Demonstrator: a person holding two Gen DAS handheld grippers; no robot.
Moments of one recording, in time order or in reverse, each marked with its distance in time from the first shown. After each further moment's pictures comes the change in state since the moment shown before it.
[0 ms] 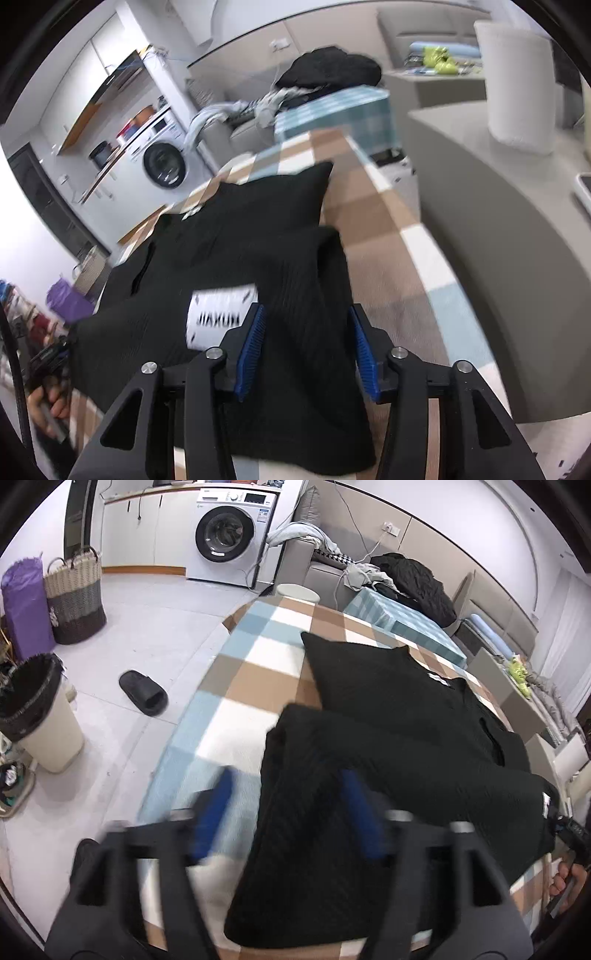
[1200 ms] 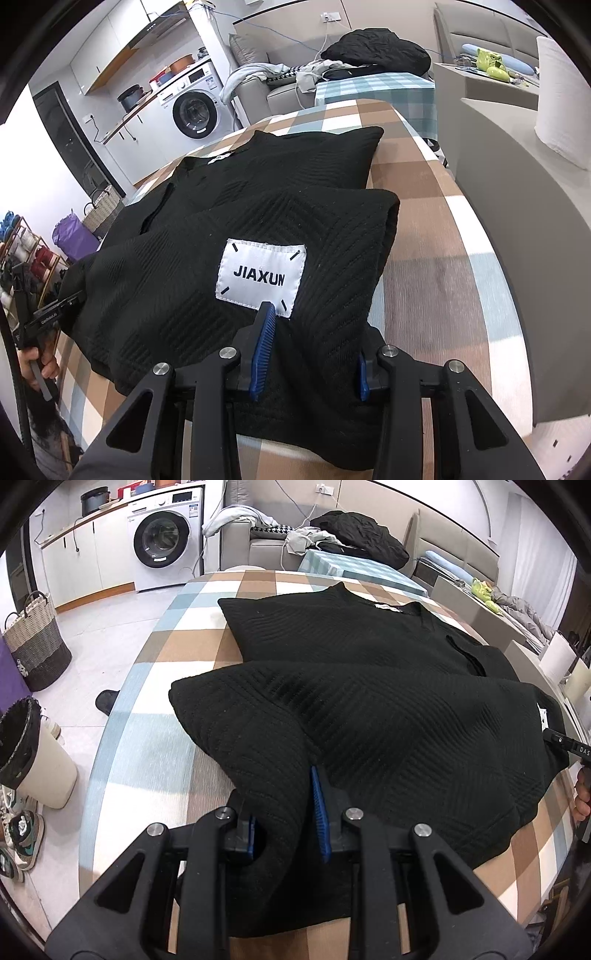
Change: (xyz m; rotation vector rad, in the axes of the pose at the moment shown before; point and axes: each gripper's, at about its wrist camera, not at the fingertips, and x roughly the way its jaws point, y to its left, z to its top) left arm -0.001 -0.053 -0.054 0.280 0.085 -0.024; right arm 0.018 0.025 -0.021 -0.187 0.096 0.024
